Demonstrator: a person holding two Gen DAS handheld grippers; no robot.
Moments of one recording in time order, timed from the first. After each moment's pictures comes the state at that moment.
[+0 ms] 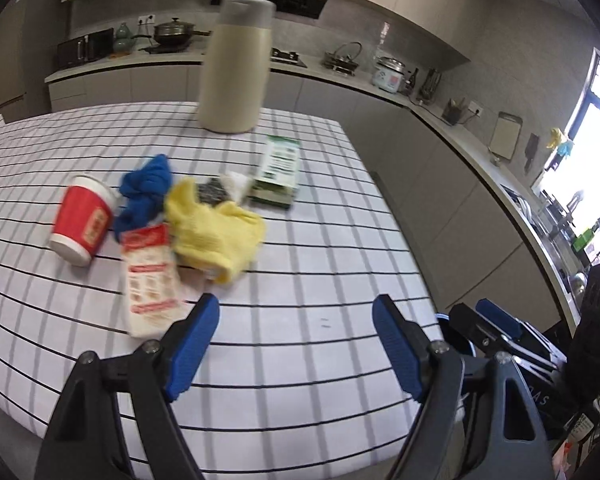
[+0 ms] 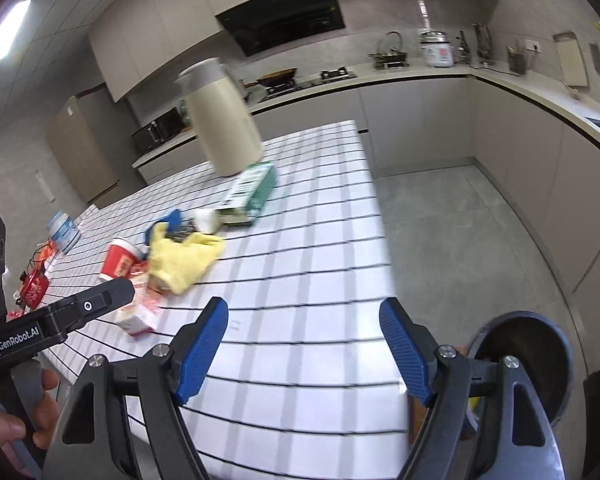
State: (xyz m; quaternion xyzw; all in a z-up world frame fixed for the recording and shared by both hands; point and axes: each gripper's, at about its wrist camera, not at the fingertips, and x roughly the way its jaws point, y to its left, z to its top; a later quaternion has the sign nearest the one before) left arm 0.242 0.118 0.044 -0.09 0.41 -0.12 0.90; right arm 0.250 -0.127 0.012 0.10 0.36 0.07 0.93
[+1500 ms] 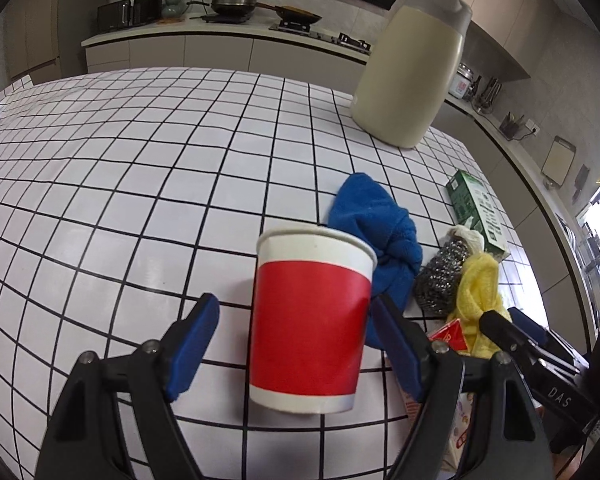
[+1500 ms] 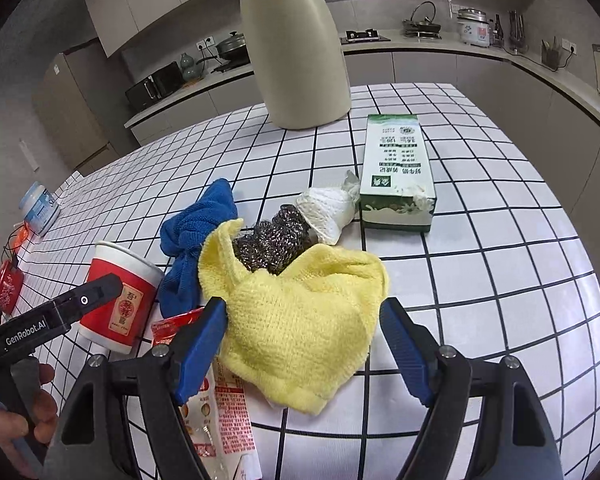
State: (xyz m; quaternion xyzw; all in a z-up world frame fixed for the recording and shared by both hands) left arm 0.368 0.303 -0.025 -0.11 0.45 -0.07 0.88; right arm 0.407 0.074 -0.049 0.07 0.43 0.07 0.90
